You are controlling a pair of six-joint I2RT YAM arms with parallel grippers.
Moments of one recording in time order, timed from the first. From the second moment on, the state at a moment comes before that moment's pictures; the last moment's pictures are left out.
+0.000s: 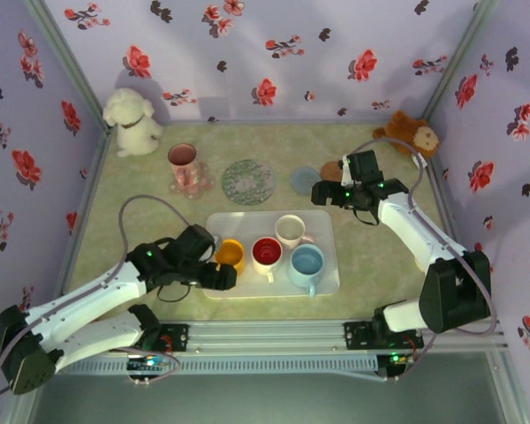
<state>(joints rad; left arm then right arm) -0.91 0.95 0.66 -0.80 0.12 -0.71 0.29 1.39 1.05 -0.61 -0.16 0.34</state>
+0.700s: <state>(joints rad) -0.95 1.14 0.59 -0.53 0.05 -0.80 0.29 1.39 1.05 -0.61 -0.14 0.34</state>
